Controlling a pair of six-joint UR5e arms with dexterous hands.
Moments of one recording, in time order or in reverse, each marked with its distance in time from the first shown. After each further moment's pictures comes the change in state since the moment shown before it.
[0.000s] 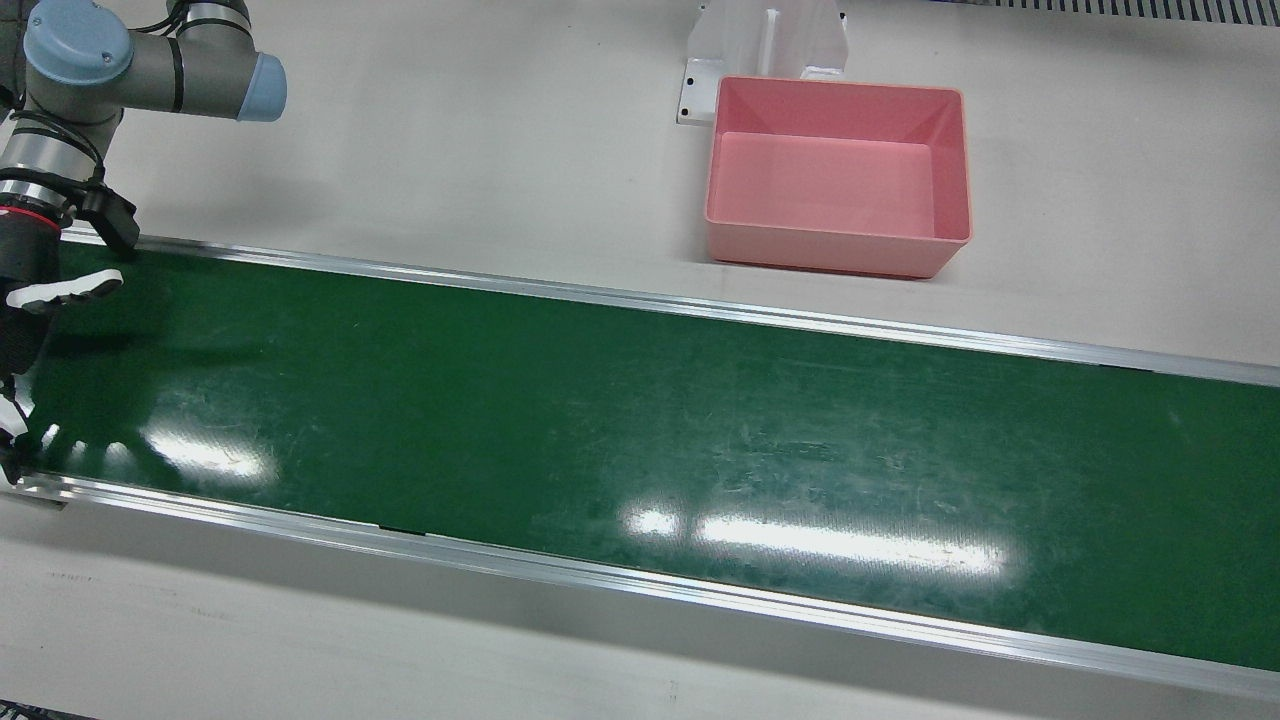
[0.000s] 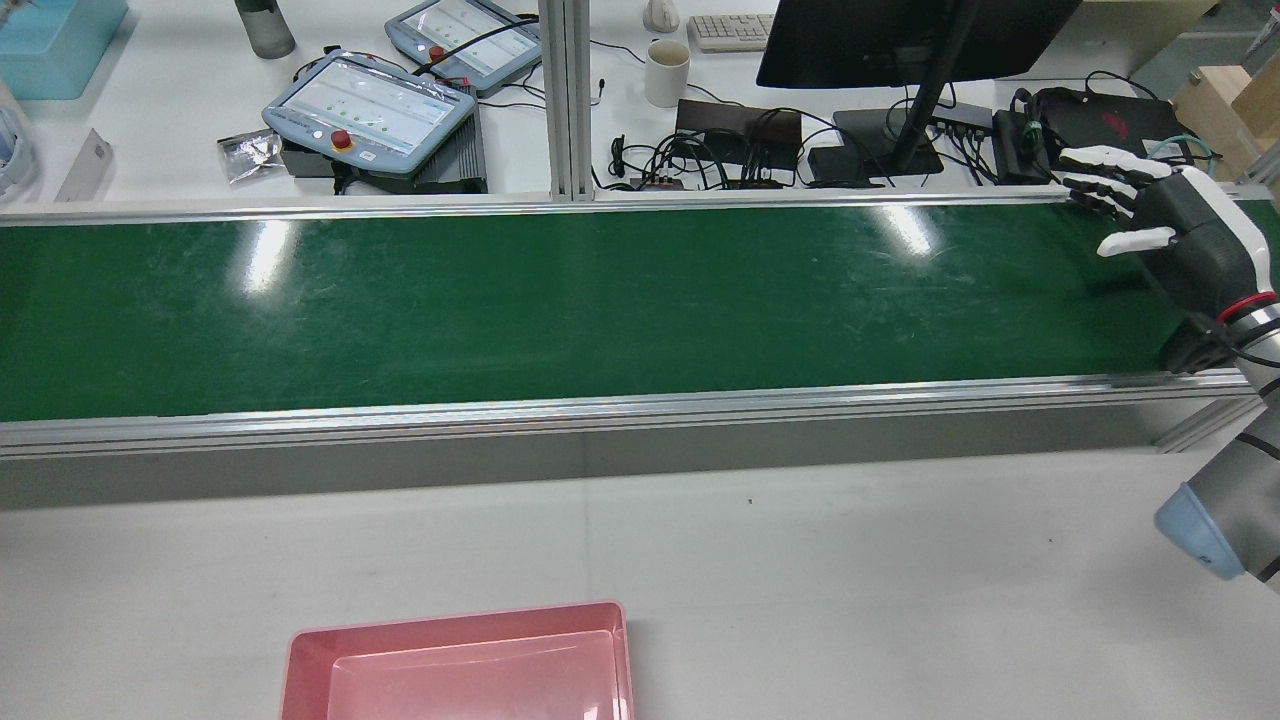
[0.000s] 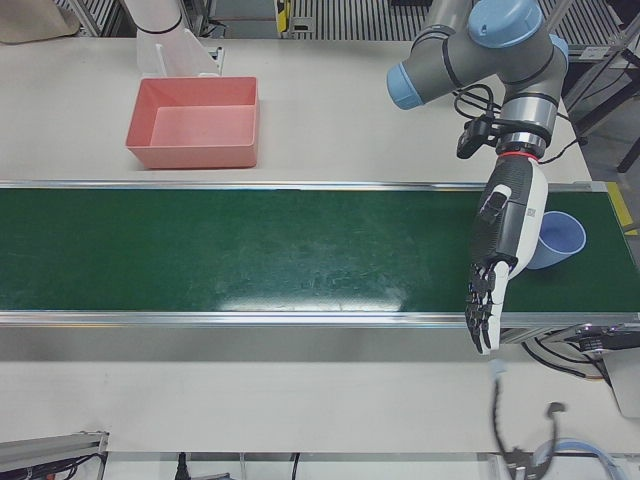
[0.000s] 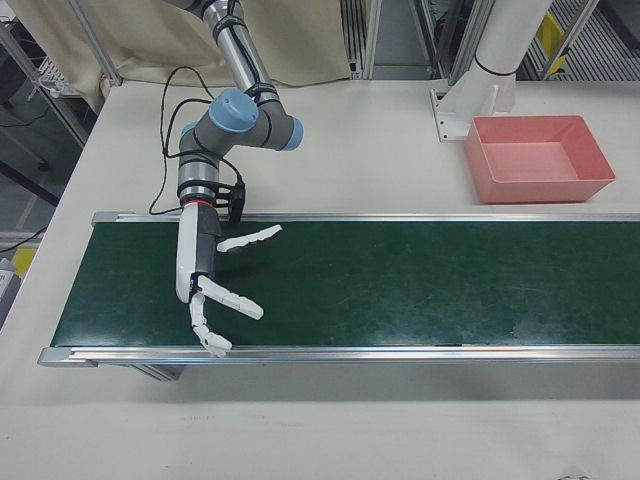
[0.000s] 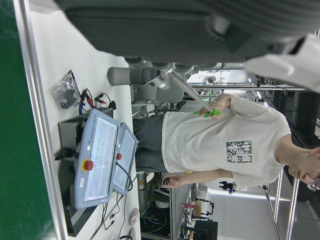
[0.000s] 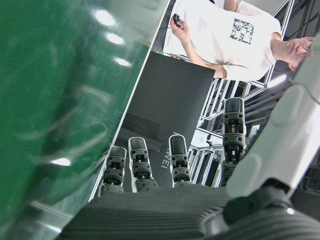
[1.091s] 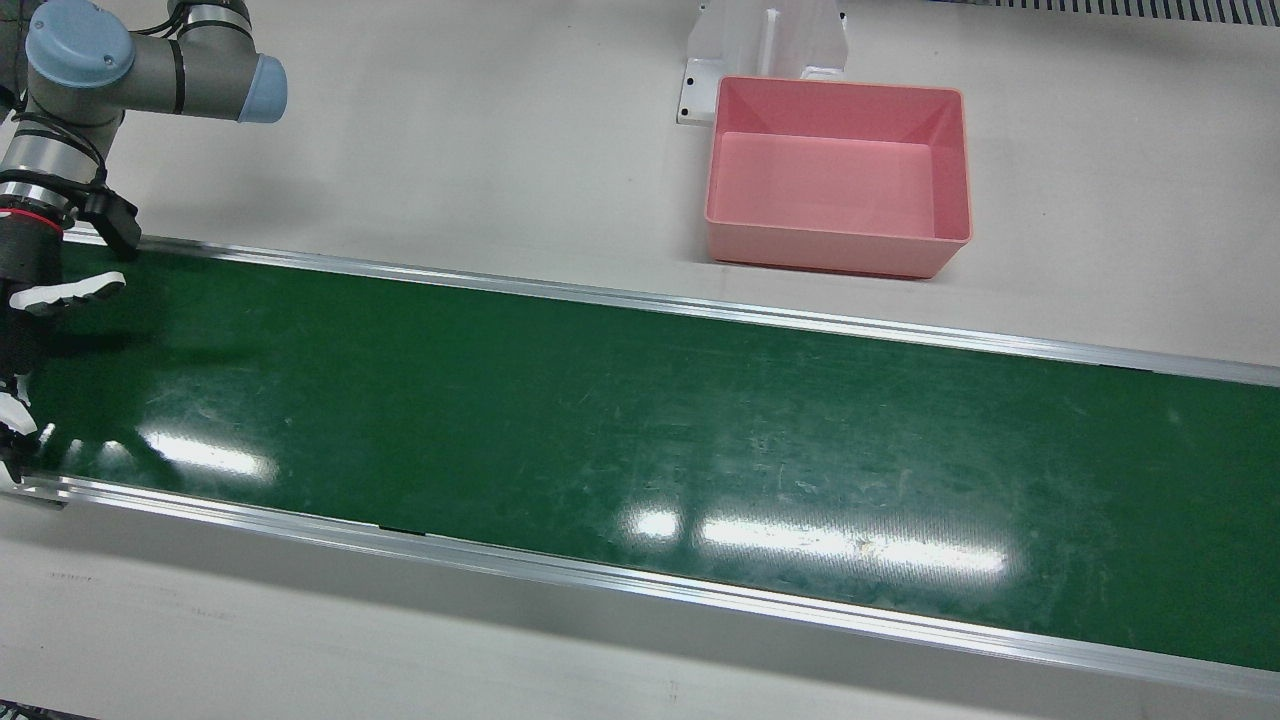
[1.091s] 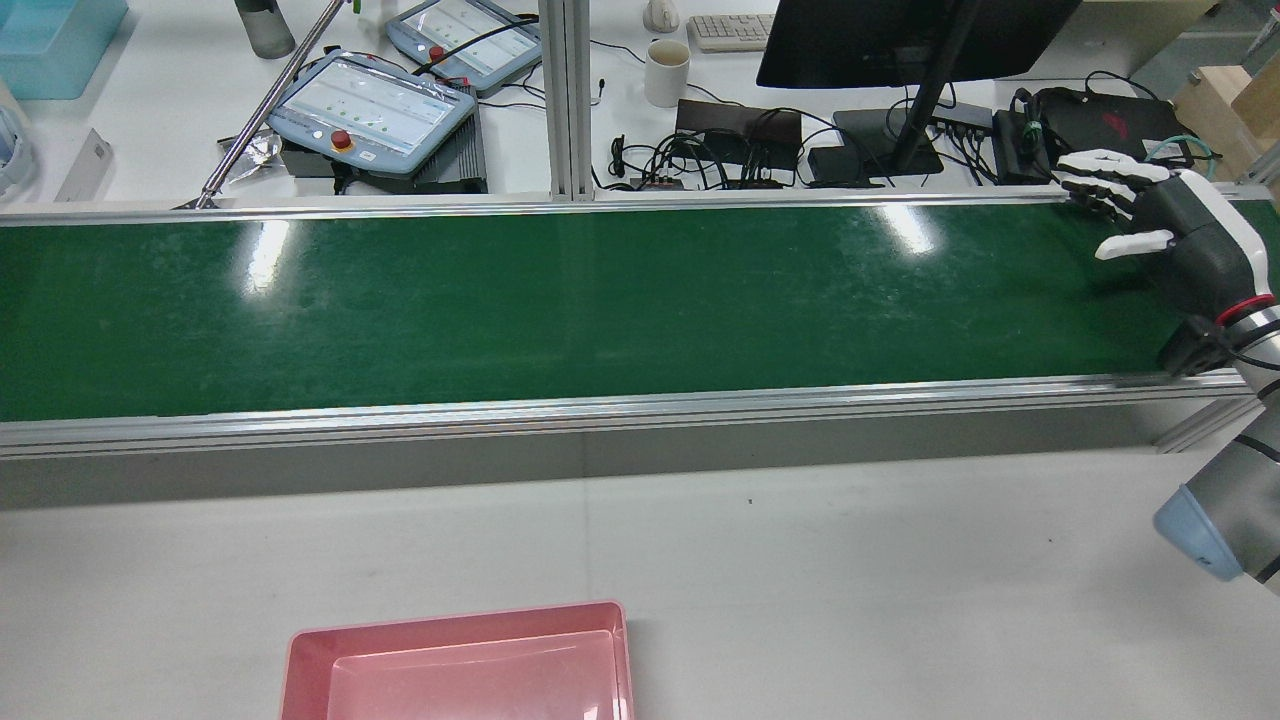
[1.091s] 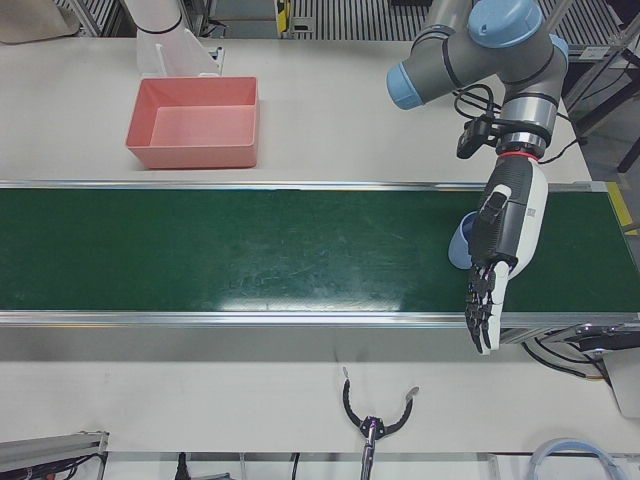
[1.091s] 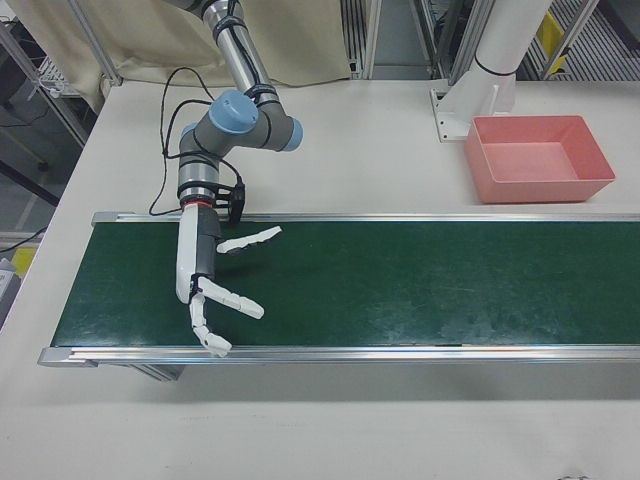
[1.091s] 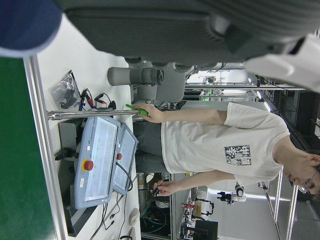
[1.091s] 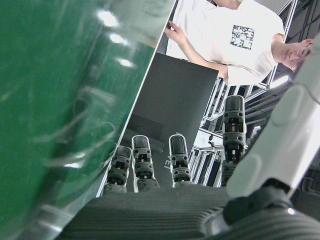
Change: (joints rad) left arm 0.000 0.000 0.000 0.000 0.000 0.001; right arm -0.004 0.000 -0.007 0.000 0.000 -0.003
